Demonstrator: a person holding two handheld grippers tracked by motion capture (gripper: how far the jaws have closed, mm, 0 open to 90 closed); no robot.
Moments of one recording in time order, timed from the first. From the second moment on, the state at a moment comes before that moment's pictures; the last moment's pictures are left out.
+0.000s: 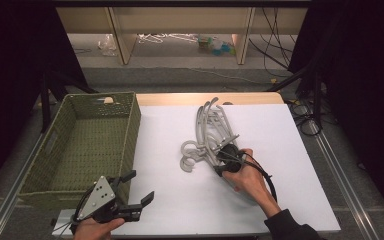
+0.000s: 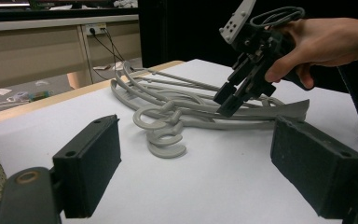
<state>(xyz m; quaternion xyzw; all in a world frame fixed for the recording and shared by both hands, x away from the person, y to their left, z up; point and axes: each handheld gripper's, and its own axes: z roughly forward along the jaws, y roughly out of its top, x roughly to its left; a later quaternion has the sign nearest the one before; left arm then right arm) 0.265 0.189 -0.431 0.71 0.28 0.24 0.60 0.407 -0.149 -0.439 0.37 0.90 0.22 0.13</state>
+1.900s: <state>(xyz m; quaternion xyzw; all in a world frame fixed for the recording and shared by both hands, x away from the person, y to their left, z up) 0.266 0.189 -0.430 0.71 0.29 0.24 0.60 0.422 -0.232 -0.374 0.38 0.87 0.28 0.15</state>
